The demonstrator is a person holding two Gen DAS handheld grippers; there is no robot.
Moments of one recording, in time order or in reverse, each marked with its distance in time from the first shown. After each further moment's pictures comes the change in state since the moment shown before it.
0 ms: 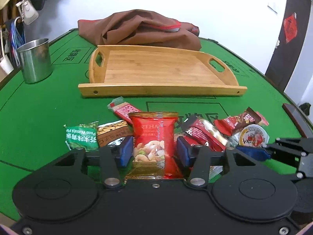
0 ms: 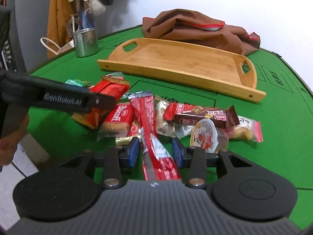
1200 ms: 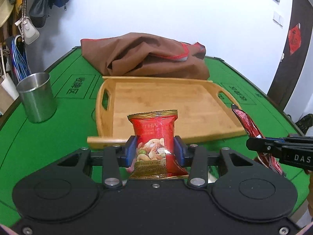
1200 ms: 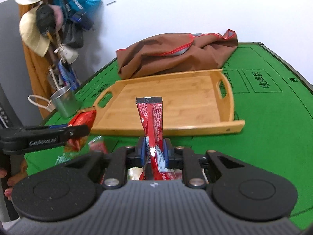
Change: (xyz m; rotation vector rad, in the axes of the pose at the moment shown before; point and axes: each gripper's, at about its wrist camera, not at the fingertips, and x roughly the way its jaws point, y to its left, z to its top) left arm 0.003 0.017 0.088 -0.015 -0.061 0.020; right arm -0.004 -0.085 0.083 0.300 -0.079 0.026
